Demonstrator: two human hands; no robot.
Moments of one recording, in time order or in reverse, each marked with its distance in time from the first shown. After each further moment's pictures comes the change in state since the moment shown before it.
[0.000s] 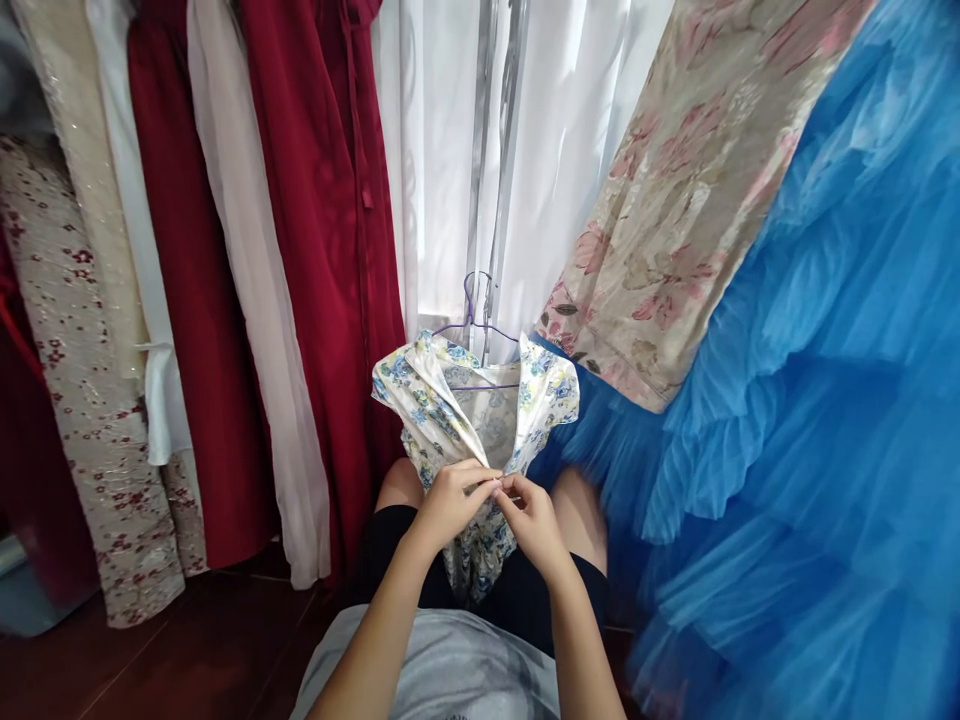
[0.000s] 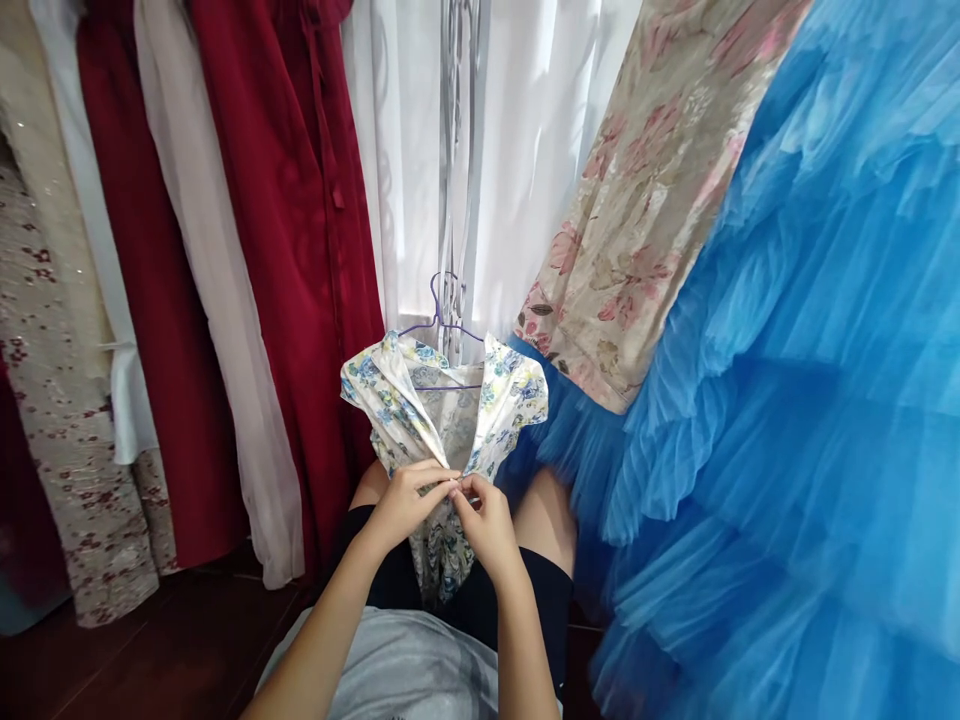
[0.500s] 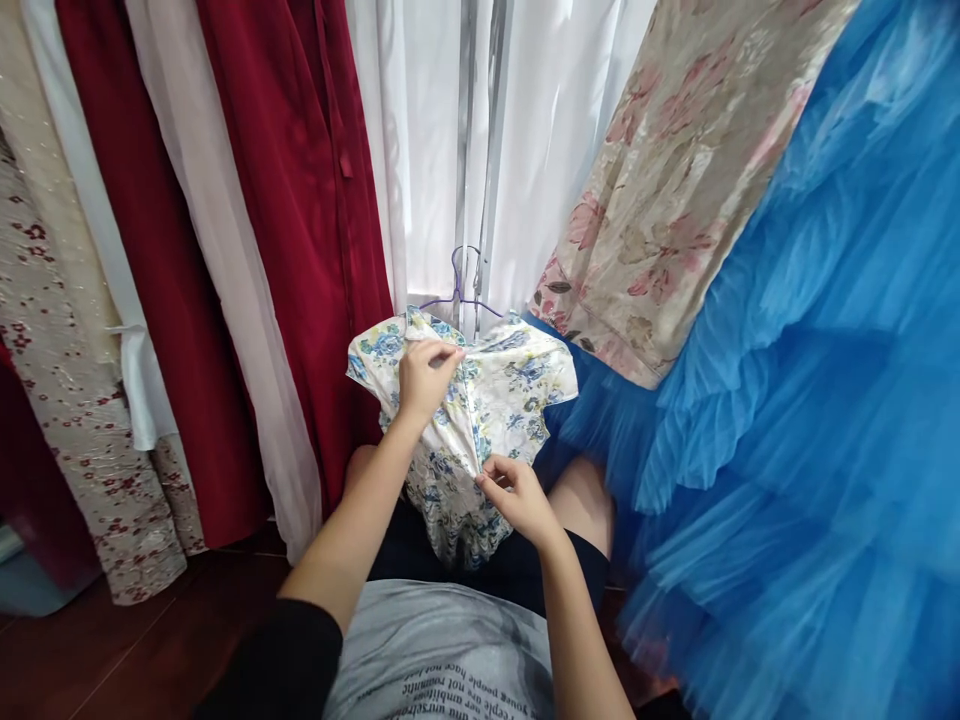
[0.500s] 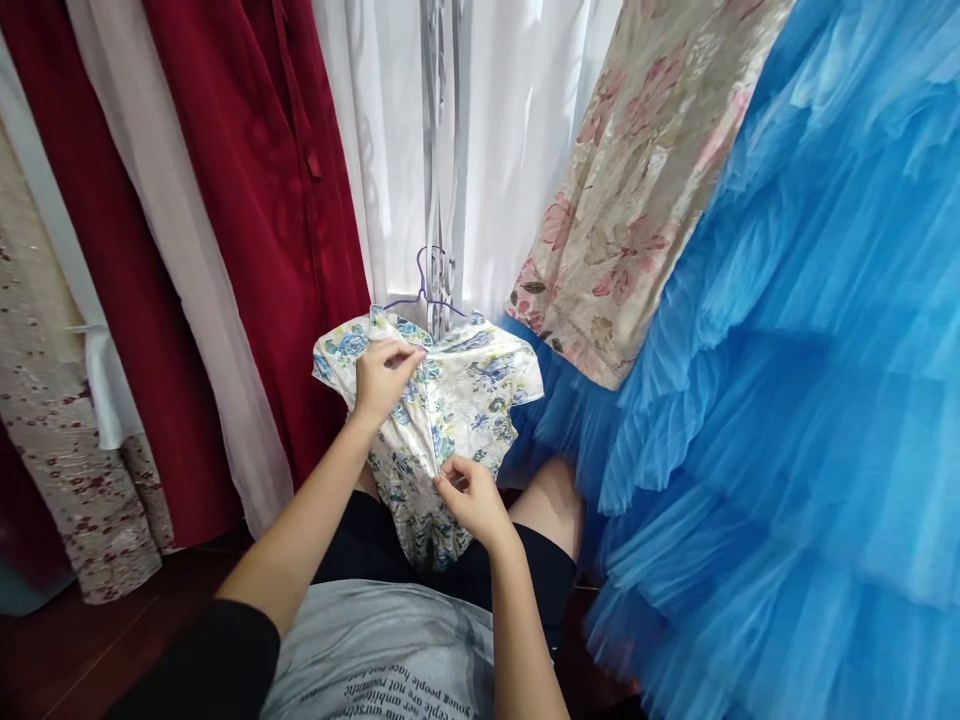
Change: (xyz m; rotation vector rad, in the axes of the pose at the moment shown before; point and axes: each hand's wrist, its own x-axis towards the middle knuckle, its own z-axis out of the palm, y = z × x) left_hand 0.119 0.003 -0.057 0.274 0.482 0.203; right_hand 0.003 -0.008 -0.004 -0.059 -0.155 -0.008
